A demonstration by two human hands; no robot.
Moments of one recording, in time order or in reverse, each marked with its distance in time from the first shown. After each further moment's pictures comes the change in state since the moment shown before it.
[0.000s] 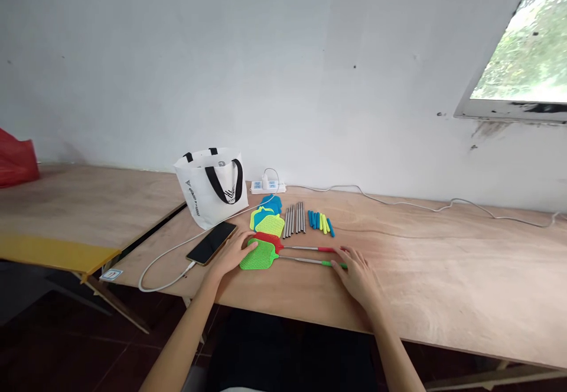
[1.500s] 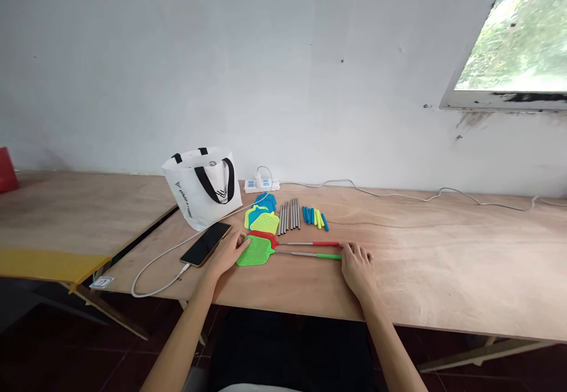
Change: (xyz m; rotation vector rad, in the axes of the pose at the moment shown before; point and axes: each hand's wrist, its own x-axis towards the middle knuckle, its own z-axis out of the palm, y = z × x) left_hand 0.004 -0.014 0.007 0.139 0.046 0.017; right_hand -0.010 0.017 0.011 -0.363 0.088 0.110
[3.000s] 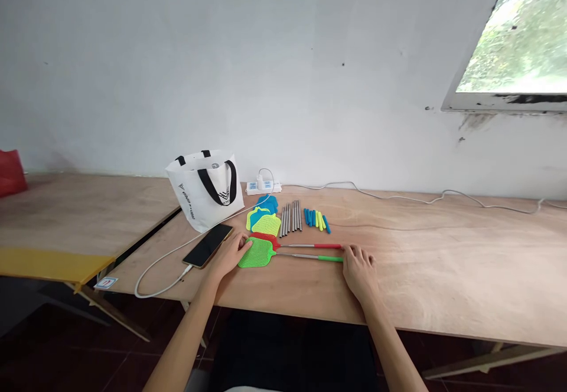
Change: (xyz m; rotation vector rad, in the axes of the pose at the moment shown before) left_hand 0.000 0.000 0.001 0.020 0.000 0.015; right_hand -0.001 0.002 0.006 0.000 0.017 -0.009
